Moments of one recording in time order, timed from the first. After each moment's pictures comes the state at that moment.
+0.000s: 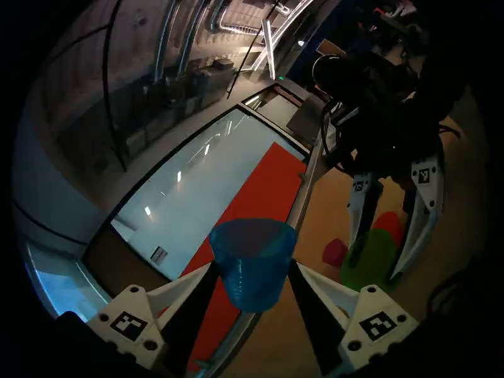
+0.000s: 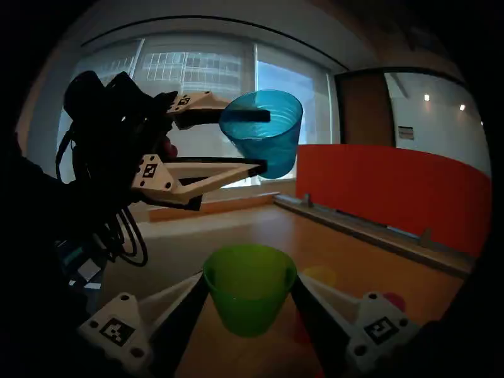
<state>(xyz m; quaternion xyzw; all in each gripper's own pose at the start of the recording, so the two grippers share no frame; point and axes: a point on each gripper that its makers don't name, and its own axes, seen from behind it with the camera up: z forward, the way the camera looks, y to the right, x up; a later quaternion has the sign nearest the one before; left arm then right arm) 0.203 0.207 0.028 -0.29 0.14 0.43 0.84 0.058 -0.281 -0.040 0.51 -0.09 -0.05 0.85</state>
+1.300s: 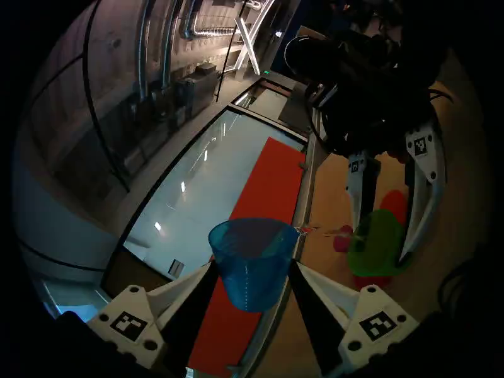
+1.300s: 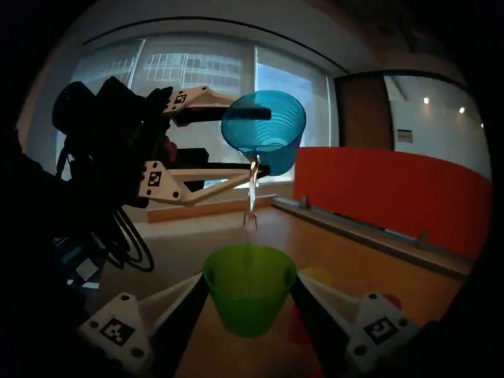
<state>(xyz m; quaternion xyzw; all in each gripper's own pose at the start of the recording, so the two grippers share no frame) 0.208 0.214 0.029 -0.26 0.16 0.50 0.81 0.059 -0.276 -0.039 0.51 -0.09 -0.05 0.86</state>
